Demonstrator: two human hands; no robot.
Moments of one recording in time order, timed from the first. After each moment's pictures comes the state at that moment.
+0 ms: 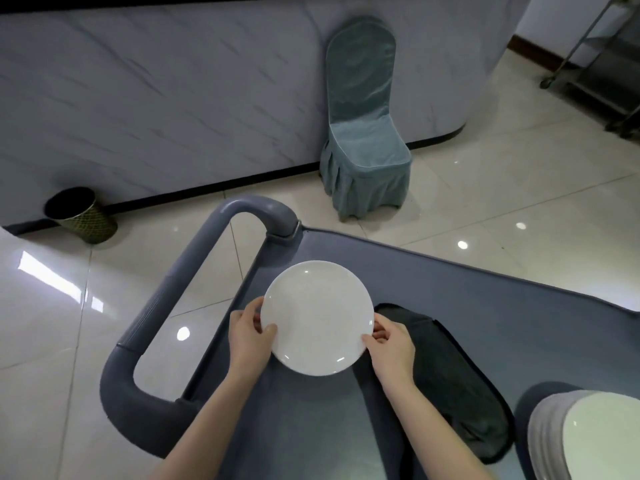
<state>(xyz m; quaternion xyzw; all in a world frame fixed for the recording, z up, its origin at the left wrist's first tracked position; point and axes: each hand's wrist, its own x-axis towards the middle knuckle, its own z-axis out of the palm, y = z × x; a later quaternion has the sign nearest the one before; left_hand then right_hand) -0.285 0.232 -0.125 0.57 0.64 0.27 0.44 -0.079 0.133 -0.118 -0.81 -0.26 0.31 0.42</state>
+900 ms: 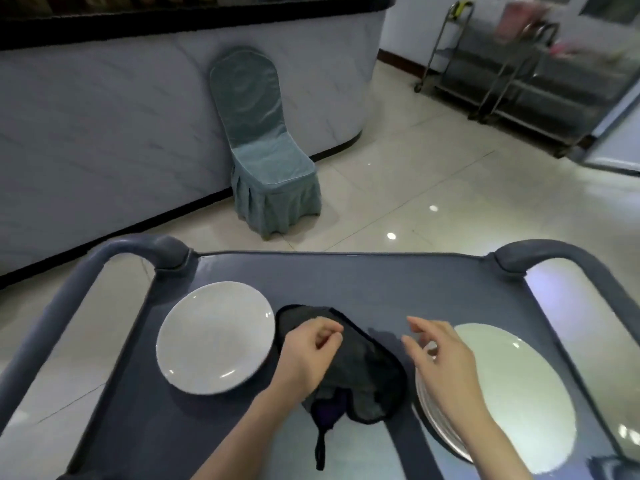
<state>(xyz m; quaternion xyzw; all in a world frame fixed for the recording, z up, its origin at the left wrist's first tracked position) -0.103 0.116 -0.068 0.75 0.35 0.20 0.52 0.050 -0.040 -0.036 -0.86 -0.33 0.09 0.38</state>
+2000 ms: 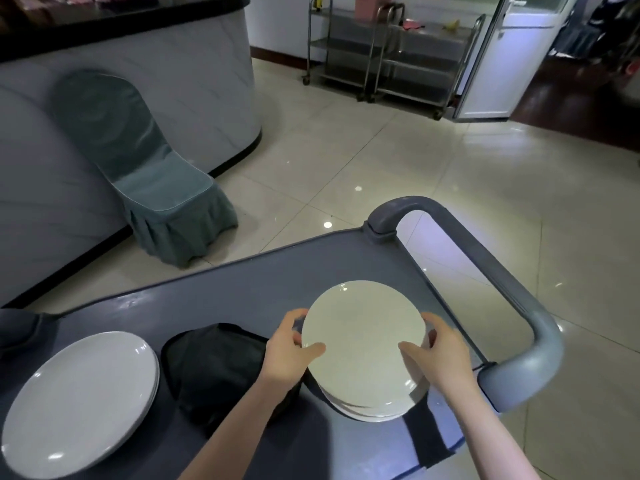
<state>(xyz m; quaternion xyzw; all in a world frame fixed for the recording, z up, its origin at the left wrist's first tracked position) 0.017 0.015 -0.065 0.71 0.35 0.04 0.60 0.132 -0.196 -0.035 -0.91 -0.05 0.17 0.38</state>
